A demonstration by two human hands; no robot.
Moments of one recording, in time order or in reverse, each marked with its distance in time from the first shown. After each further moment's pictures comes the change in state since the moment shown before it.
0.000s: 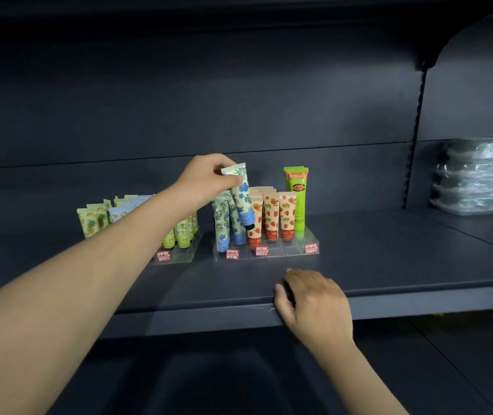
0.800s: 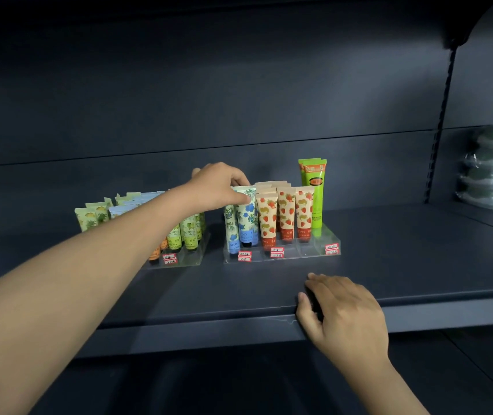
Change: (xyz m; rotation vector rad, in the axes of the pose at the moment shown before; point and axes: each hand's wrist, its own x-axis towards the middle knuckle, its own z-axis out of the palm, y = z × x) left_hand 0.037 -0.042 0.007 0.539 -0.188 0.090; right_hand -0.005 0.010 0.022 -0.033 0.284 -0.098
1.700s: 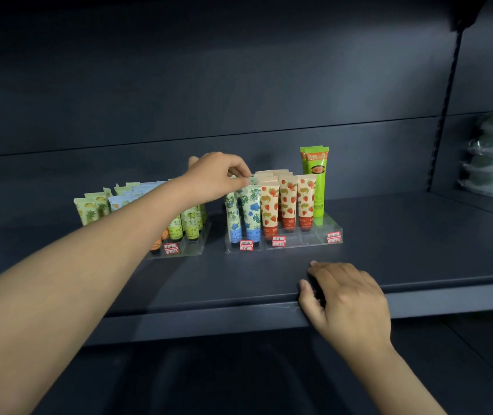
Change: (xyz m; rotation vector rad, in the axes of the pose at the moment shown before) left_hand -0.003 -0.007 0.003 -0.002 0.069 0.047; right_hand 0.001 -0.001 -0.002 -0.036 -0.048 0.037
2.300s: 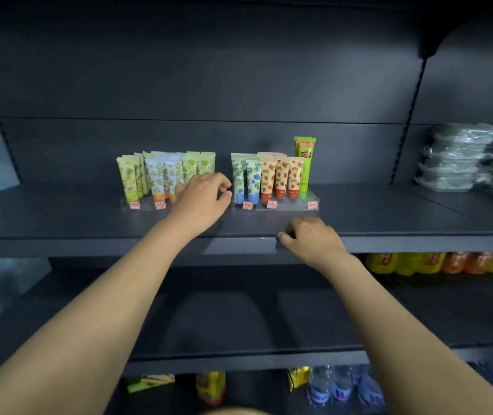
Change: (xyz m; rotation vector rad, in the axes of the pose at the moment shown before) left_hand -0.151 0.014 0.000 -0.023 0.155 -0.117; right_hand 0.039 -0.037 -0.065 -0.045 -0.822 0.184
